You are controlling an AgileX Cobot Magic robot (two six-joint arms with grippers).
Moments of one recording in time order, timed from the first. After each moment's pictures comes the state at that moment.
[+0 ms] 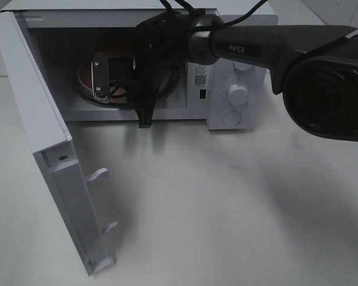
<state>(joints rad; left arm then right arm) 0.04 0.00 -0.50 -0.11 1.04 0.09 0.65 2.49 -2.14 -0.14 0.62 -1.00</state>
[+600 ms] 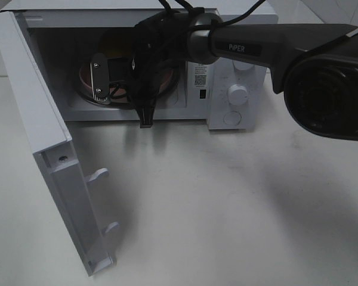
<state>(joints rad) 0.04 0.00 -0.50 -0.11 1.04 0.09 0.66 2.48 -2.12 -0.16 0.63 -1.01</state>
